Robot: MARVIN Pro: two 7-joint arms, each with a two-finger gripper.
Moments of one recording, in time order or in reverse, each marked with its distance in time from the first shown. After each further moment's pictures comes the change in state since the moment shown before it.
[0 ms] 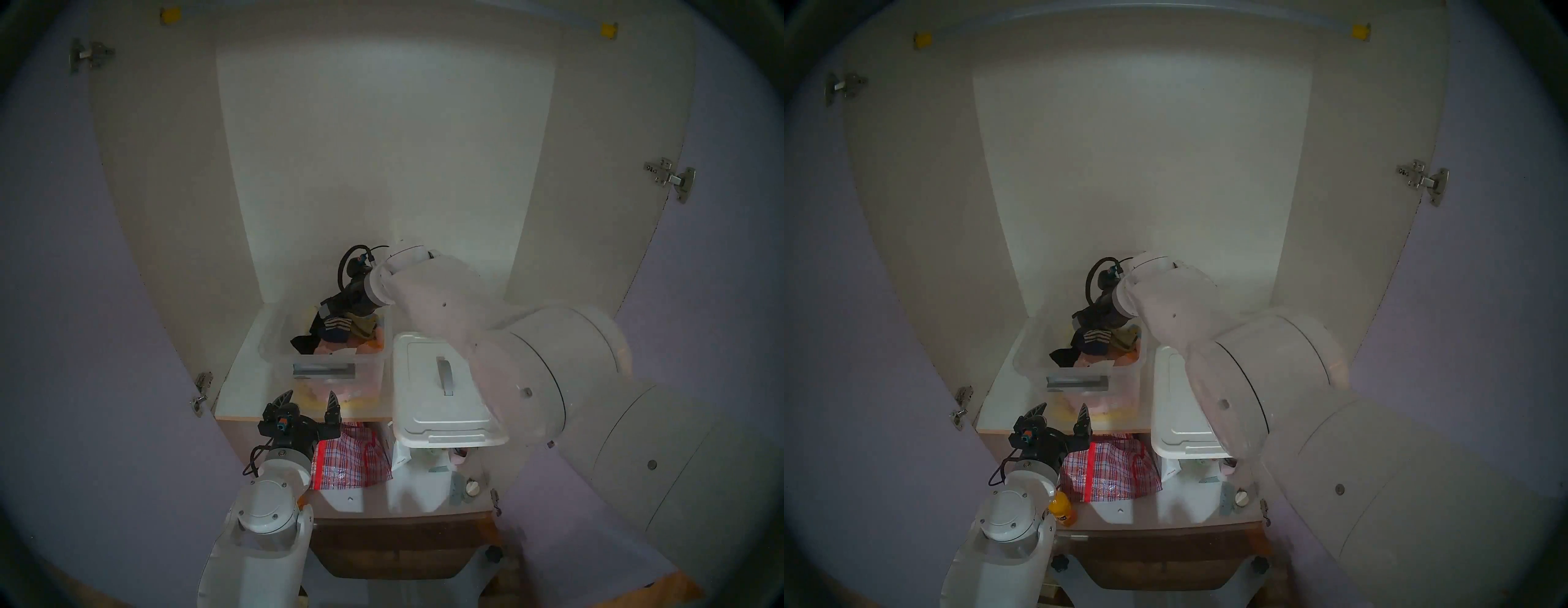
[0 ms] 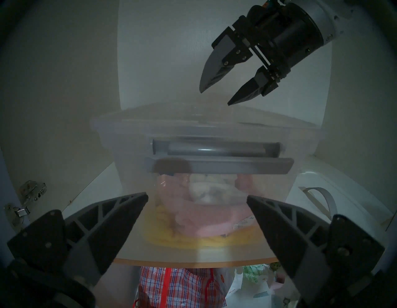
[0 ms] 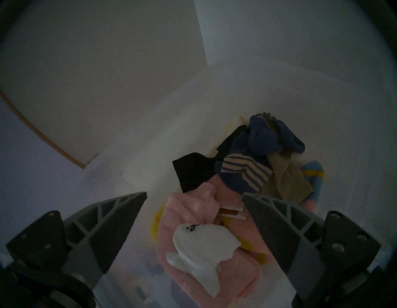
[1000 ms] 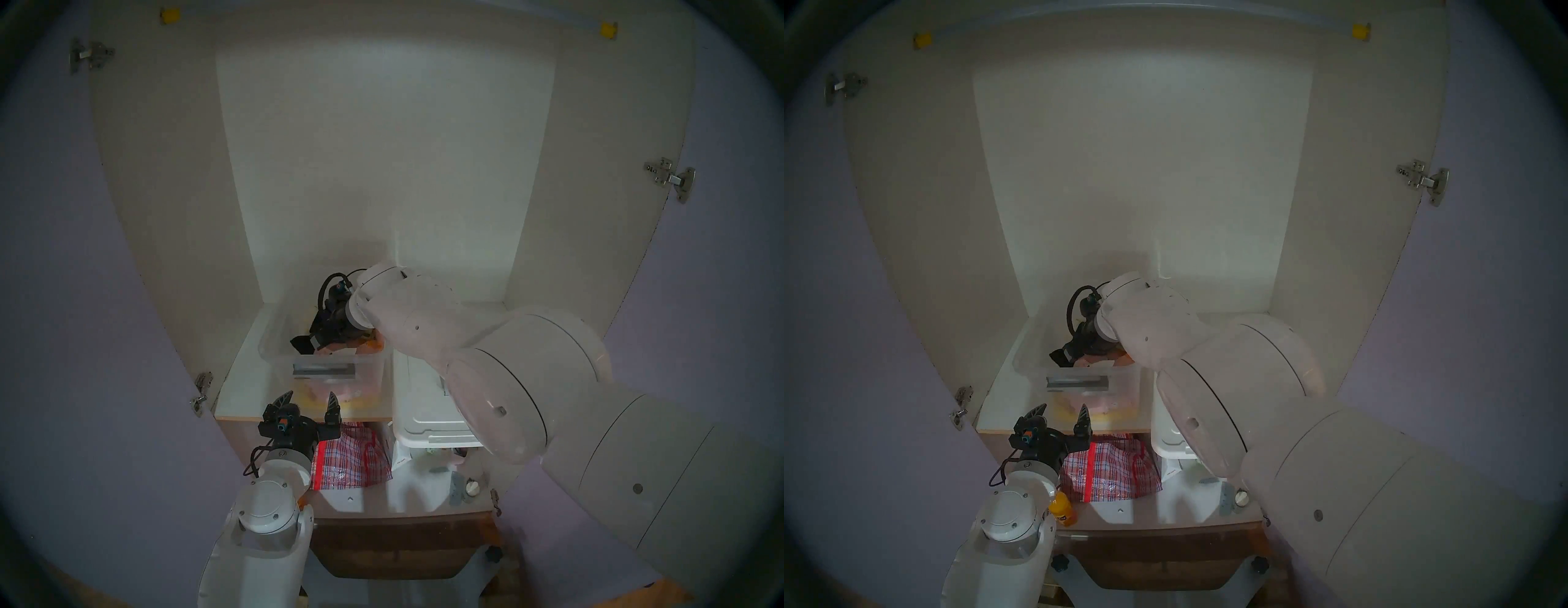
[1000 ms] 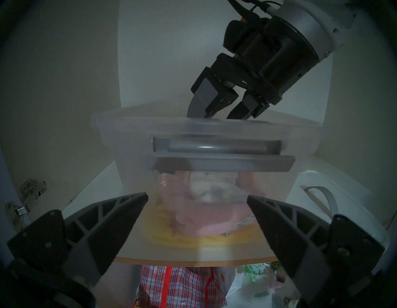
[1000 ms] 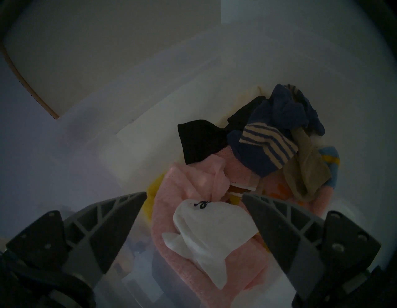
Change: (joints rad) left arm -0.003 0.000 0.001 0.009 0.000 0.000 0.005; right arm -0.078 -0.060 -0.067 0.029 -0.053 -0.044 -0.073
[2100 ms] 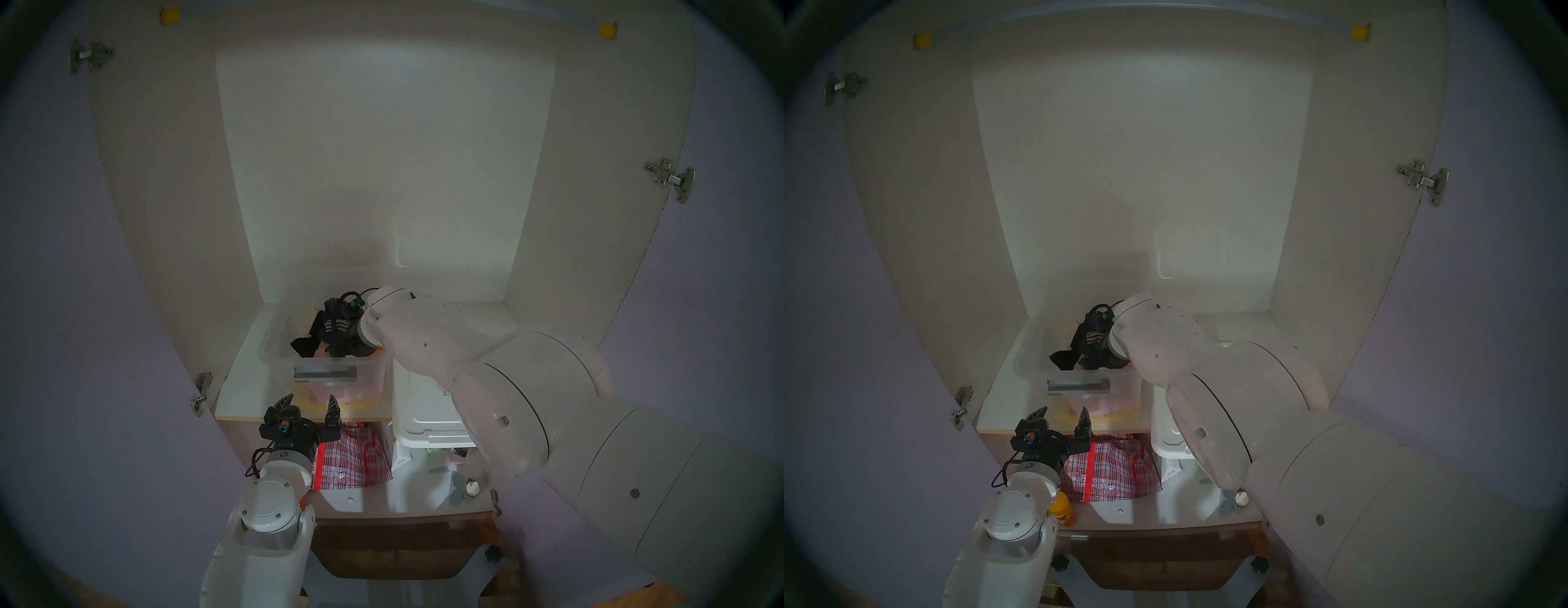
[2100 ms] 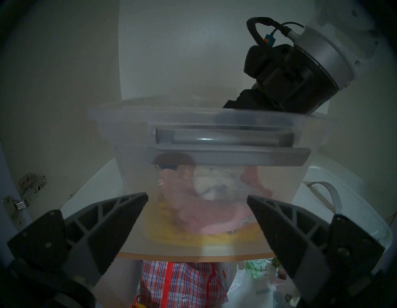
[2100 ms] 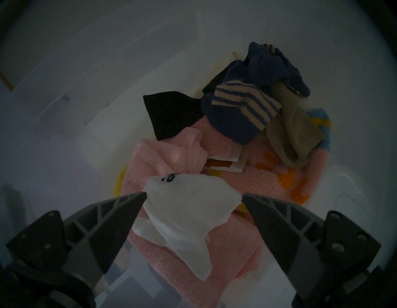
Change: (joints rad) left arm -0.012 0.000 0.001 0.028 0.000 0.000 0.009; right arm -0.053 0.023 0.019 -0.002 0.002 -0.011 -0.085
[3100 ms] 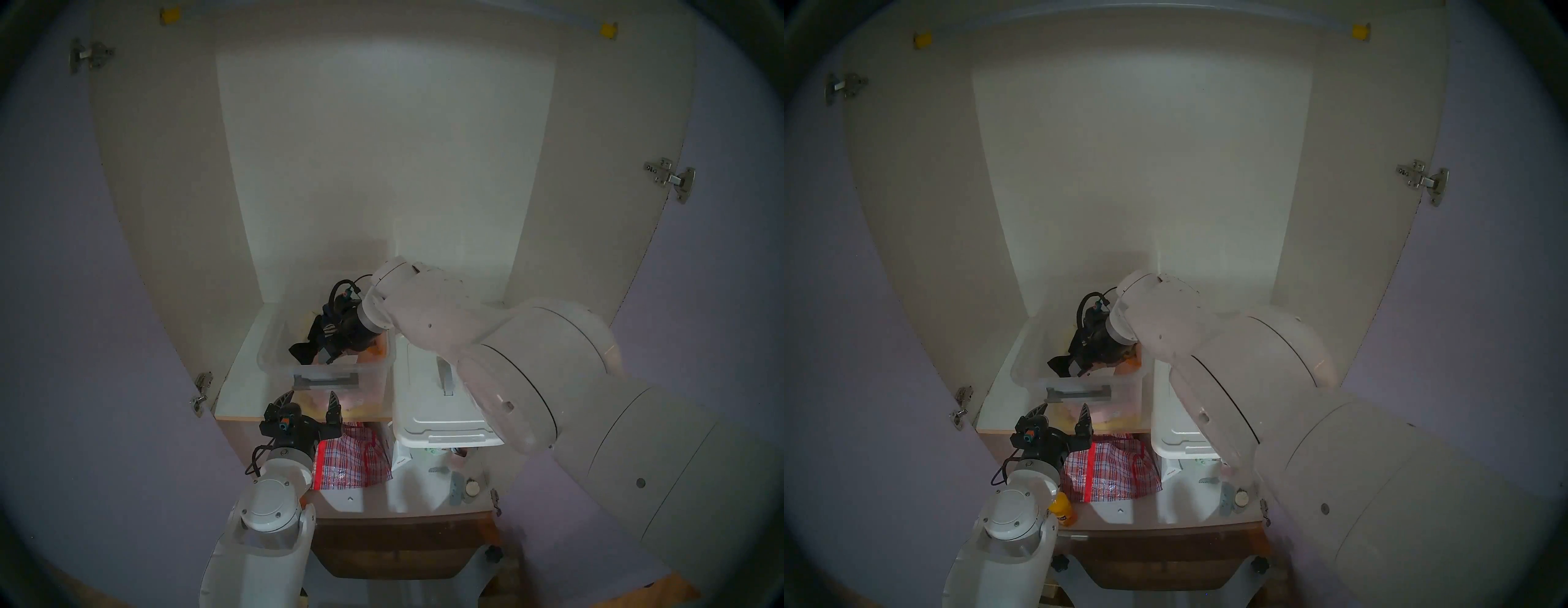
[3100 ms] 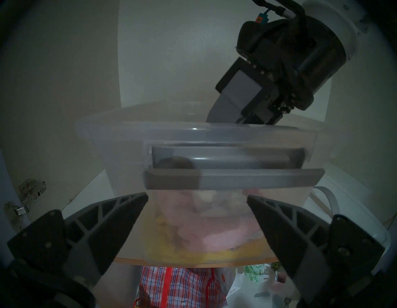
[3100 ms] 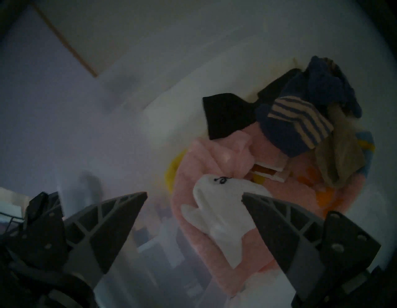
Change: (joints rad) left arm 0.006 0.003 0.007 -0.026 -0.001 0.000 0.002; right arm 0.103 0.020 -0.180 0.015 -0.085 0.094 0.540
